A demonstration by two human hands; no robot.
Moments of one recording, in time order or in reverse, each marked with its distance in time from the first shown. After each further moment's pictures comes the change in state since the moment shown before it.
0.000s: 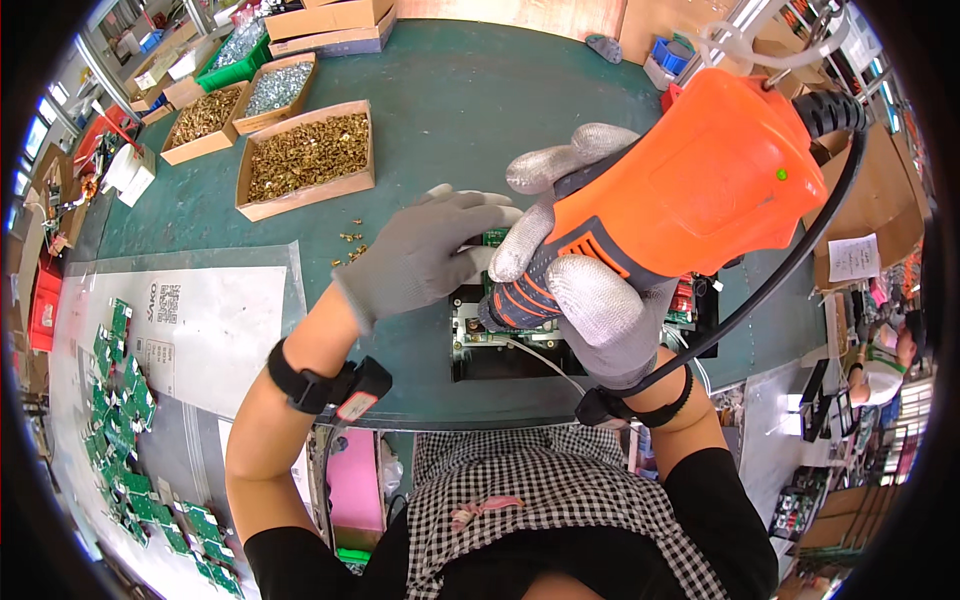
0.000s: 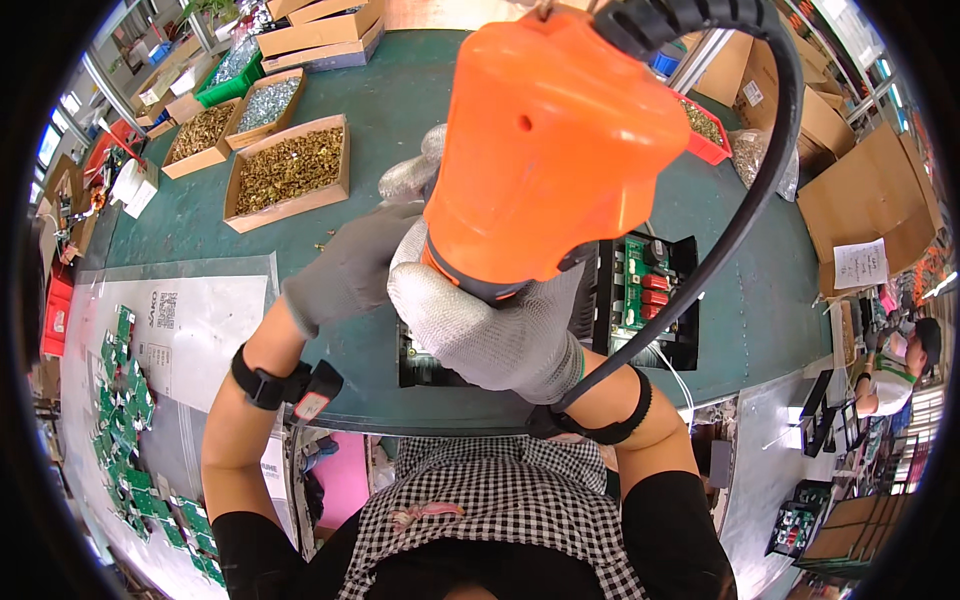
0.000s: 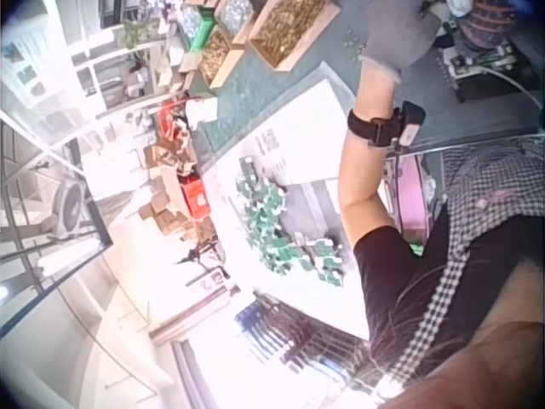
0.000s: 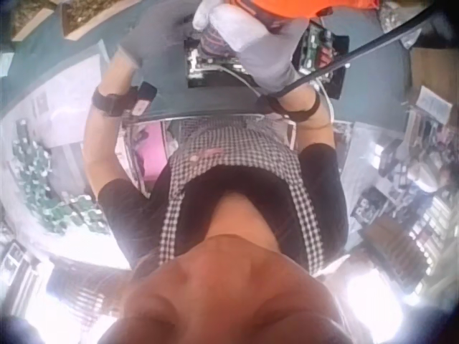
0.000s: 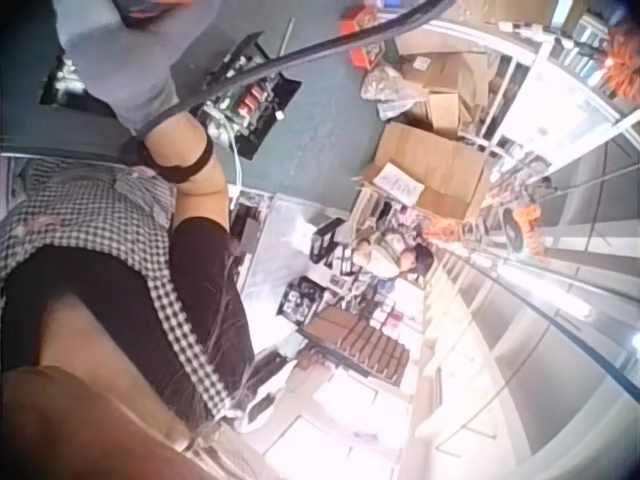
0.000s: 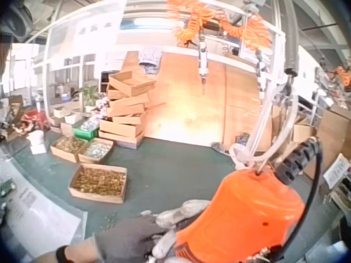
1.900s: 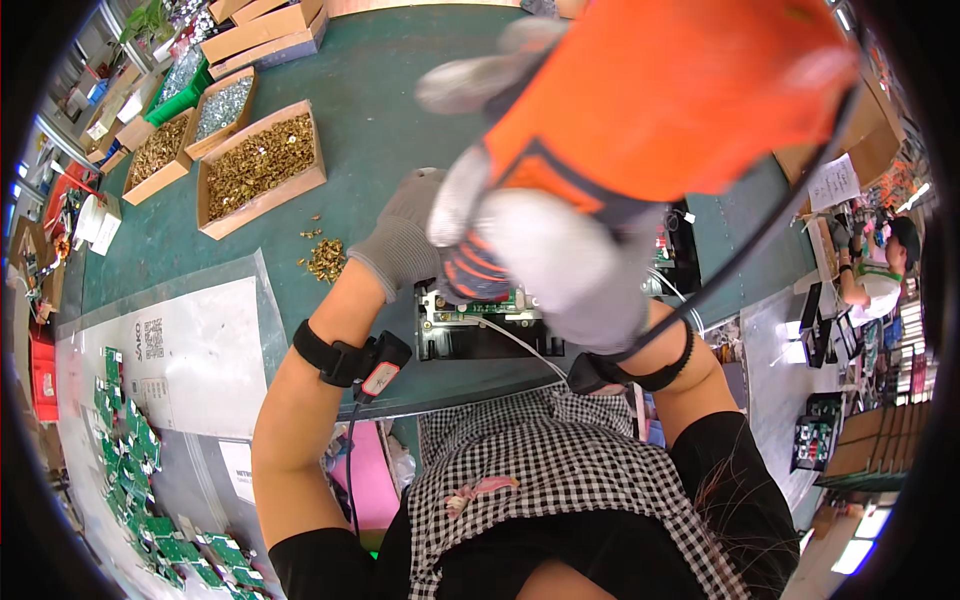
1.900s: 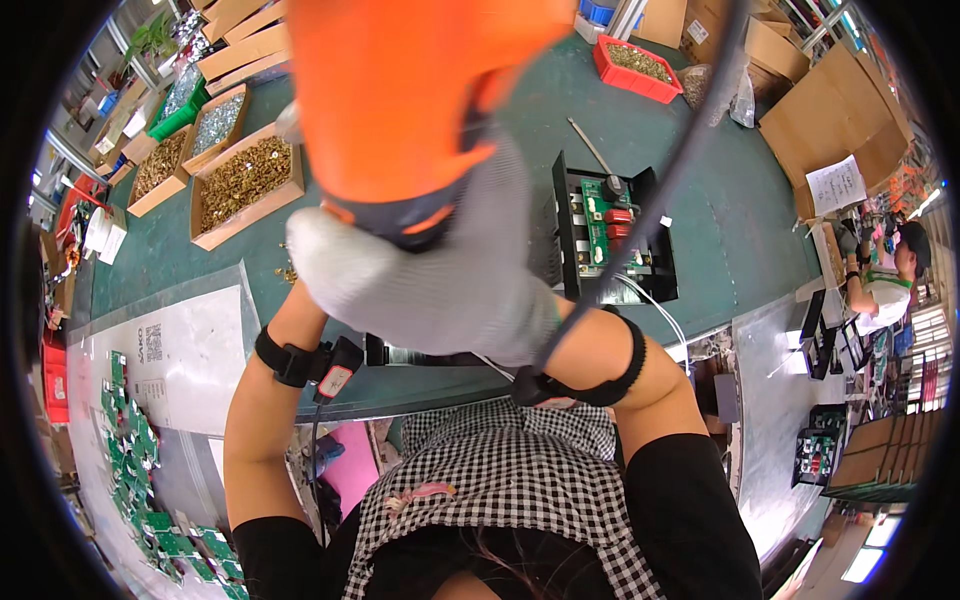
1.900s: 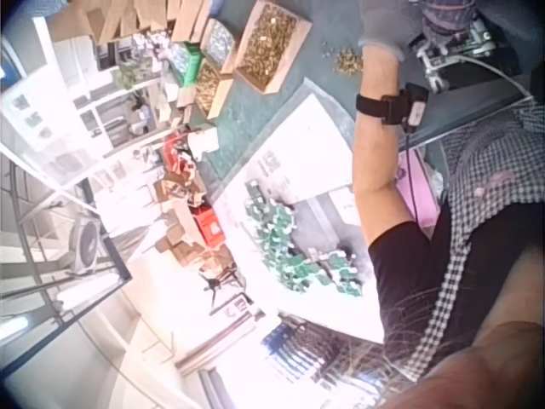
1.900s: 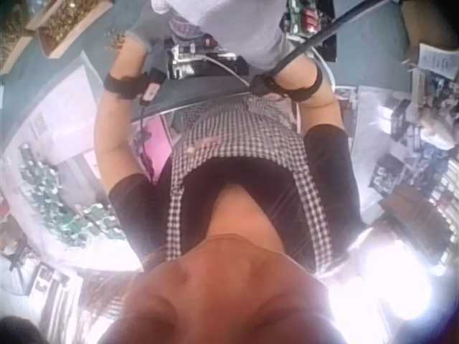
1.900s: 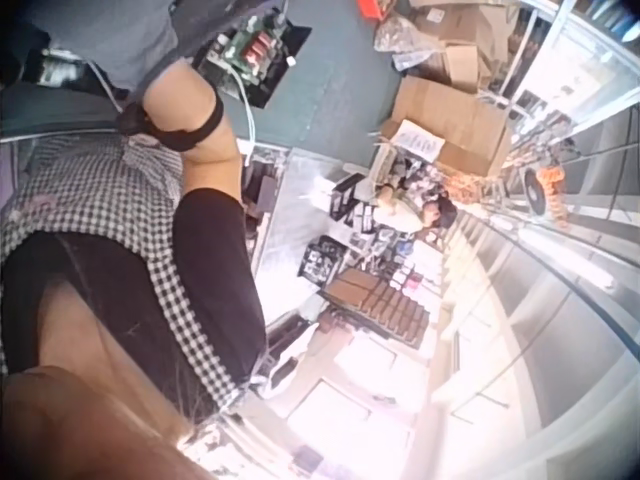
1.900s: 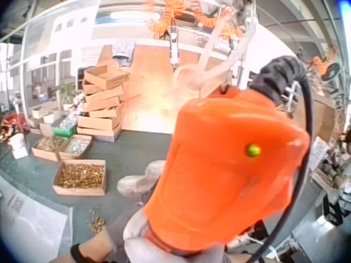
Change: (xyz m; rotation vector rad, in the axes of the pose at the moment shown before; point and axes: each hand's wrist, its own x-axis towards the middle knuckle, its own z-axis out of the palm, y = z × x) left_hand 0.031 -0.050 0.070 0.248 -0.247 -0.012; right_hand 0.001 -0.034 0.020 -0.072 0.297 0.018
